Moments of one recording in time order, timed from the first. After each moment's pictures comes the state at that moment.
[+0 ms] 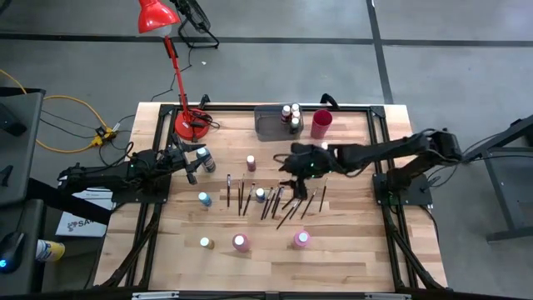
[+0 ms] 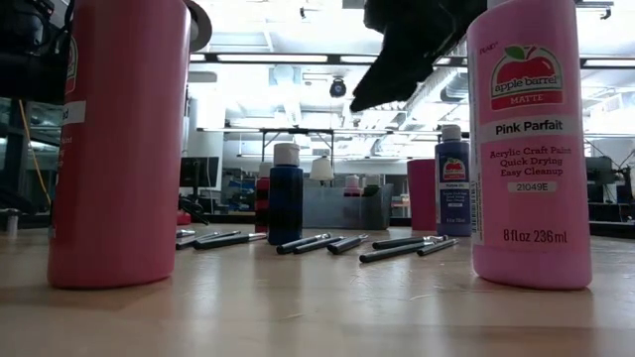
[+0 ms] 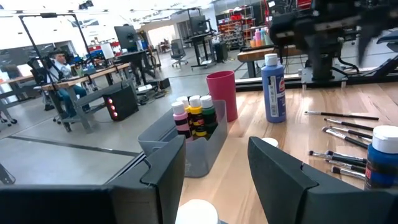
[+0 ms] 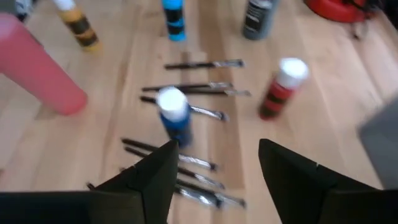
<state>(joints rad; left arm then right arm) 0.08 0.02 0.02 0.04 -0.37 0.21 0.00 1.48 1.00 -0.16 -0.02 0.03</state>
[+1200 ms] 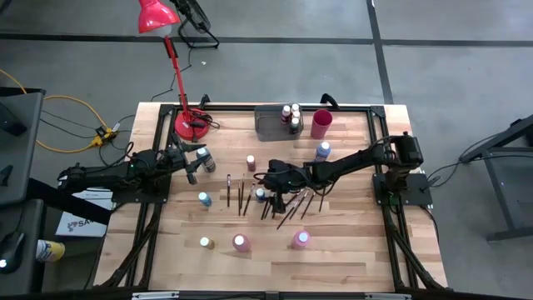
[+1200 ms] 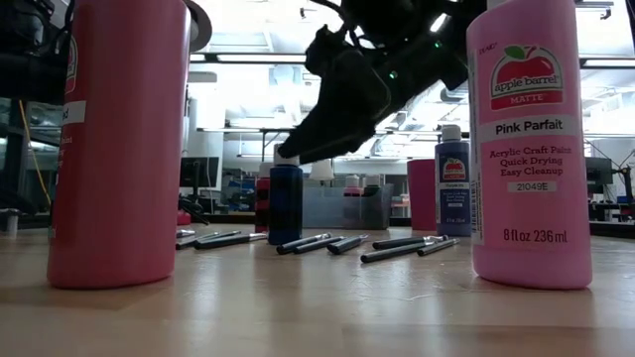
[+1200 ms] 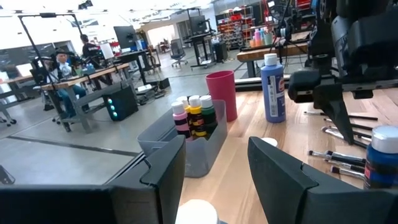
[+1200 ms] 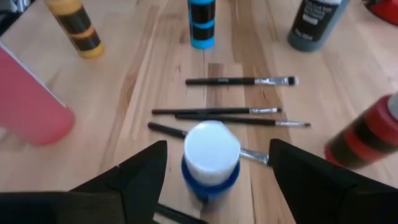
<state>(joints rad) 0.08 0.02 0.02 0.04 -0.37 0.21 0.06 1.84 1.03 0.24 -0.02 0.03</state>
